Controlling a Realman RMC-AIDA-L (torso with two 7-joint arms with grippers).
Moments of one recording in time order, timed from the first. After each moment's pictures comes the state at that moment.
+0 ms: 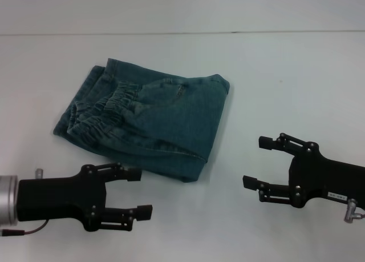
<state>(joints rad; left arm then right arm) -0.45 -2.10 0.57 0.60 2.18 1.81 -1.26 0.14 2.09 -1.24 -0.84 -1.50 -1.39 1.11</state>
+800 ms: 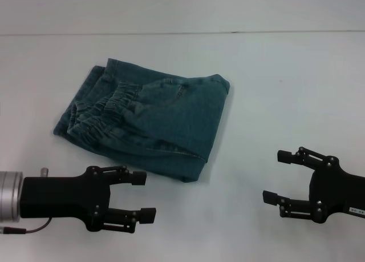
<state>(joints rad) -0.48 -2.09 0.59 0.60 2.20 1.82 -1.33 0.12 2.09 -1.09 -0.80 -1.62 -1.49 1.08</state>
